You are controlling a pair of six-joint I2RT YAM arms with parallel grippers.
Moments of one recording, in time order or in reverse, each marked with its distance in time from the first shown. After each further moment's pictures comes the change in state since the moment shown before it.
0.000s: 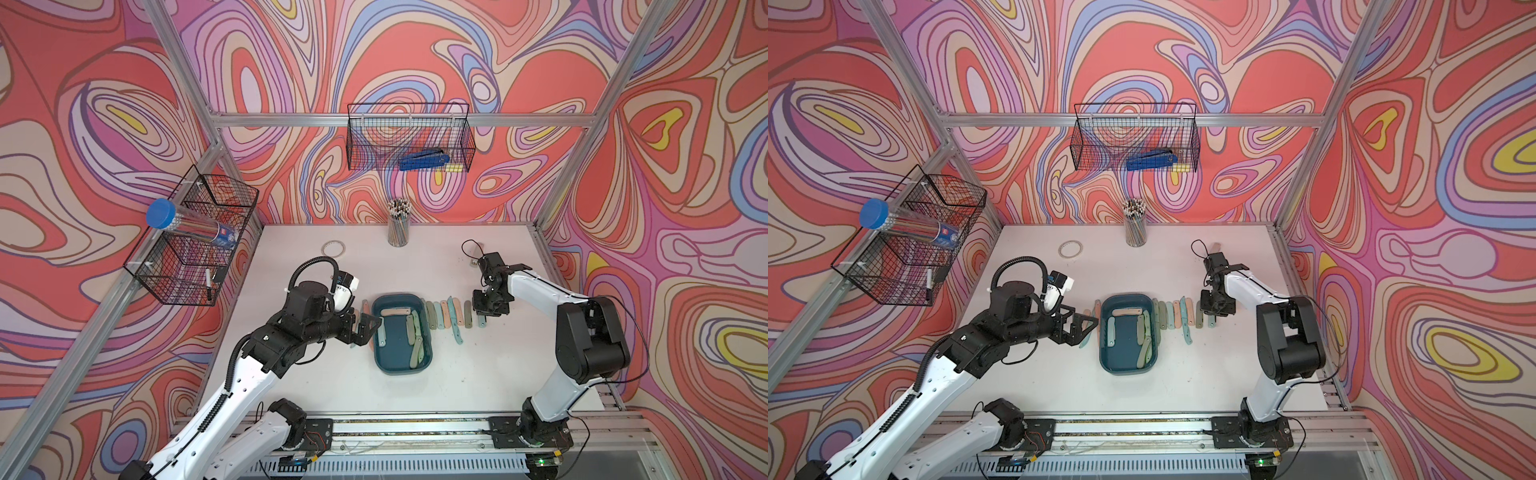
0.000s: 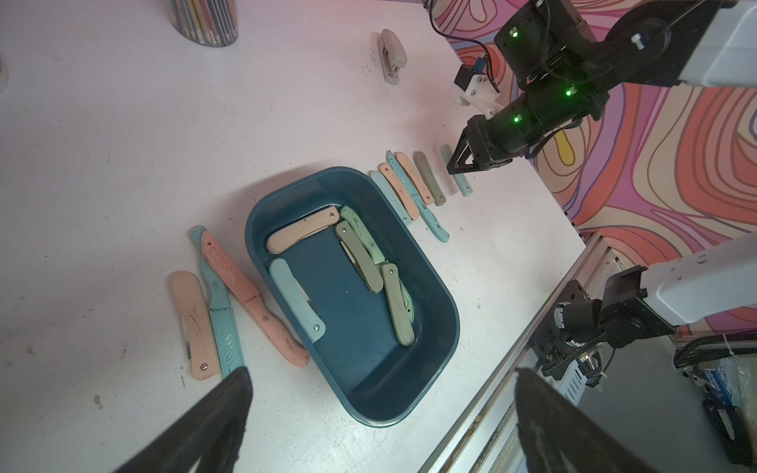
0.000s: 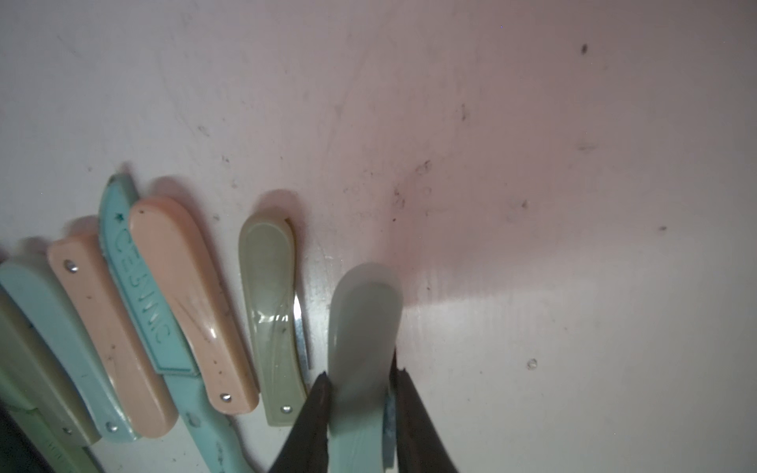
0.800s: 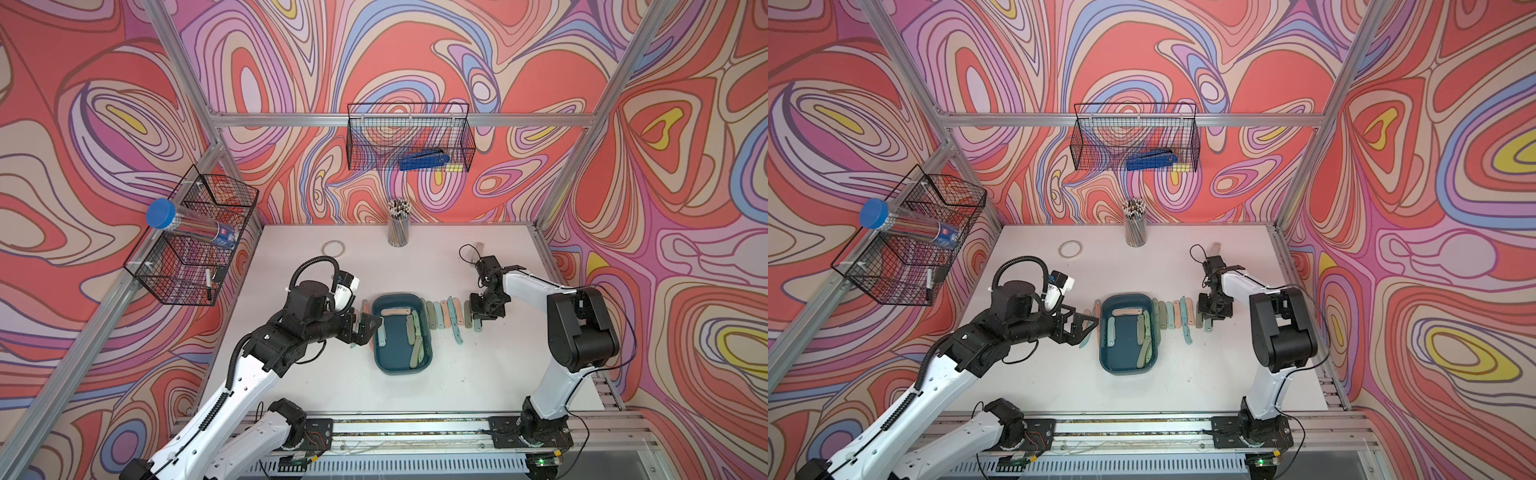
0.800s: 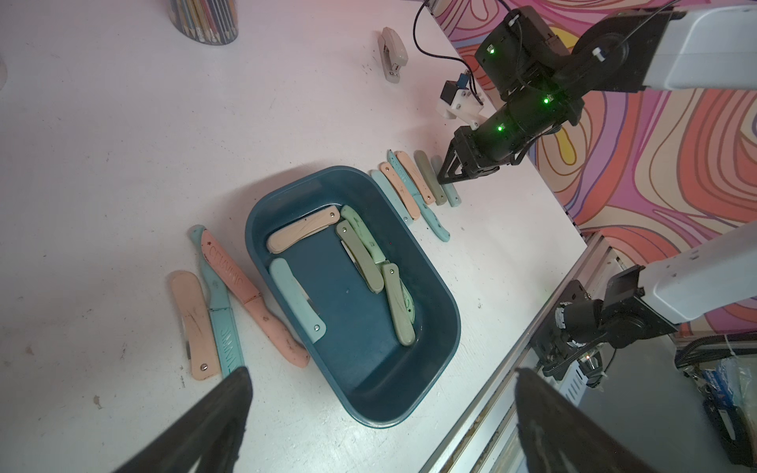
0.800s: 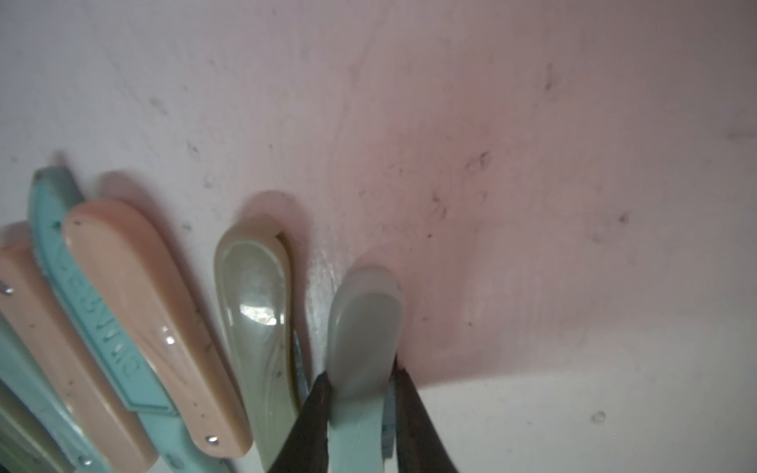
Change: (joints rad) left arm 0.000 0.006 0.000 0.002 -0.001 0.000; right arm -0.008 0.073 0.000 0.029 -0.072 -0.011
